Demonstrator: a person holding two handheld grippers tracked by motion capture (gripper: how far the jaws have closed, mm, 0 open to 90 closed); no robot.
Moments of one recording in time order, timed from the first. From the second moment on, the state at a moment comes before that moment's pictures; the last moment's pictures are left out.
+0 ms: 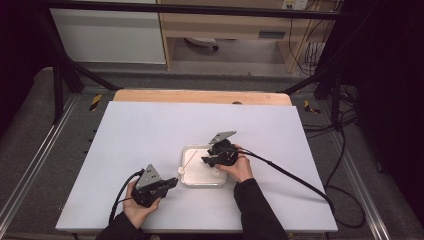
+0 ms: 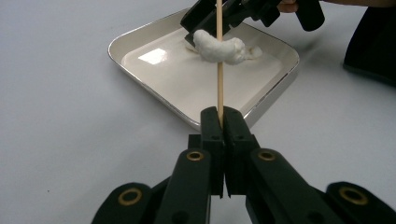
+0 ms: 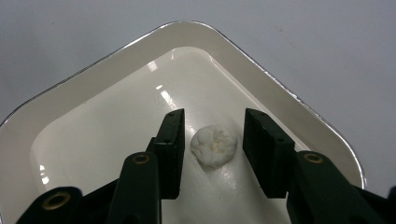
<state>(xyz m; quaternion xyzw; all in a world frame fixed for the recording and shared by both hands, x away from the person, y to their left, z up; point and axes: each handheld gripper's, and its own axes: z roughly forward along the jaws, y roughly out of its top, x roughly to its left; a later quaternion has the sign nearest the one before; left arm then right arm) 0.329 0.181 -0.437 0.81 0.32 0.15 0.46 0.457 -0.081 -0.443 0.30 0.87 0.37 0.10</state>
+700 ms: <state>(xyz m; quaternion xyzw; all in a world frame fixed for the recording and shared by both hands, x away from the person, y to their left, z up) 0.327 0.181 -0.436 0.81 0.32 0.15 0.46 0.451 -0.084 -0.435 0.29 0.87 0.39 0.10</state>
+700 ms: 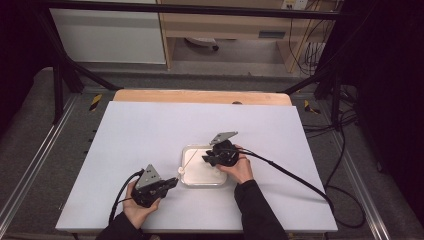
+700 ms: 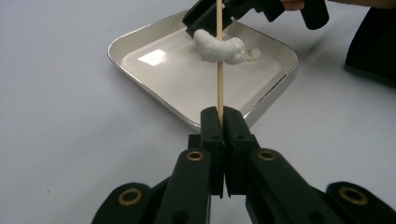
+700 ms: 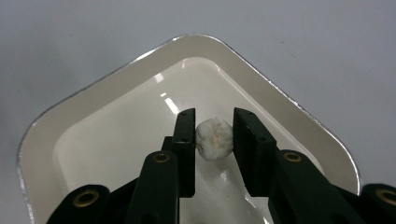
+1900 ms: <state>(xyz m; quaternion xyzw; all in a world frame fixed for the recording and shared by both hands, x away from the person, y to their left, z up) 0.325 0.177 -0.435 0.81 0.30 0.15 0.48 0.422 -0.128 -0.362 0.31 0.74 0.60 -0.02</state>
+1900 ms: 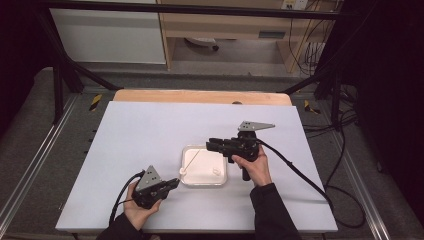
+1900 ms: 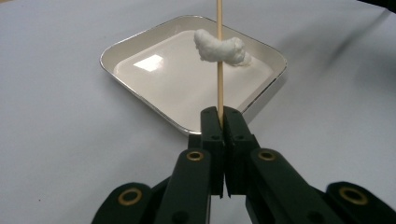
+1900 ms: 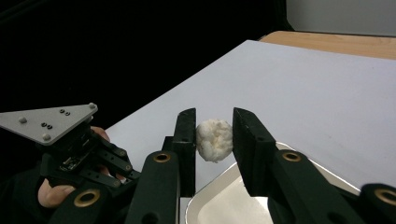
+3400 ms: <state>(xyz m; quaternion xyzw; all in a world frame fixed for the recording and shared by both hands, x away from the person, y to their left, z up) 0.321 0.172 -0.436 0.83 0.29 0.16 0.46 0.425 -0.108 -0.387 0.30 0.73 0.60 -0.10</state>
